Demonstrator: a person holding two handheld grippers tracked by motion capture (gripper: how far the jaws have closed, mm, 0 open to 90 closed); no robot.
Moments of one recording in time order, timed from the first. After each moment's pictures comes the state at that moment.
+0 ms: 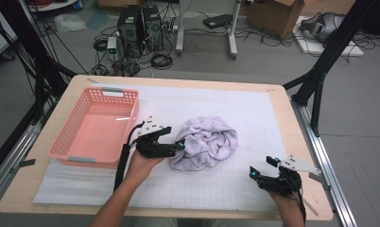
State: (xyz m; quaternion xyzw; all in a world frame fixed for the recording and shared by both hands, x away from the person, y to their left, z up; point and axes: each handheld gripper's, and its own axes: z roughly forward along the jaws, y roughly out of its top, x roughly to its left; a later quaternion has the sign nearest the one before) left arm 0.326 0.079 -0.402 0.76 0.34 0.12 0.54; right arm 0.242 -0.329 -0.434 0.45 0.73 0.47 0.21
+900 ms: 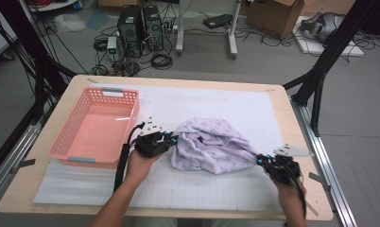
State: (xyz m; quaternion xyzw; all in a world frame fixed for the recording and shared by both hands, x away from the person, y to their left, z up) left arm 0.333 0.088 -0.404 0.77 0.35 0.16 0.52; right arm 0.258 -0.340 -0.414 0.47 0.77 0.38 0.22
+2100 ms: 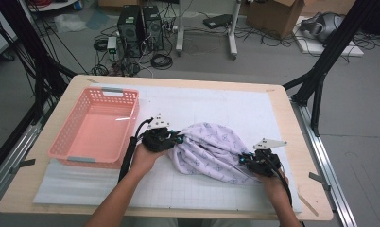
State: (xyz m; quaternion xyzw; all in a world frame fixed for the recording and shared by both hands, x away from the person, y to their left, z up) left arm 0.356 0.073 -0.409 0.79 0.32 0.11 0.51; right arm 0.297 -0.296 -0.434 0.41 0.82 0.37 0.16
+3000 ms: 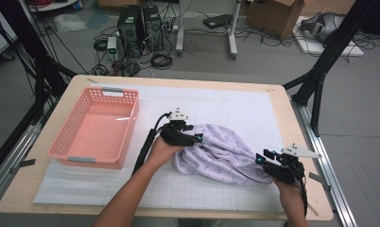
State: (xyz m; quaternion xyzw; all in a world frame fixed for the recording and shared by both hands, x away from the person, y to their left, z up) left arm 0.380 0.021 -0.410 0.80 0.34 0.08 0.49; right arm 0.263 -0.341 -0.415 0.48 0.73 0.44 0.21
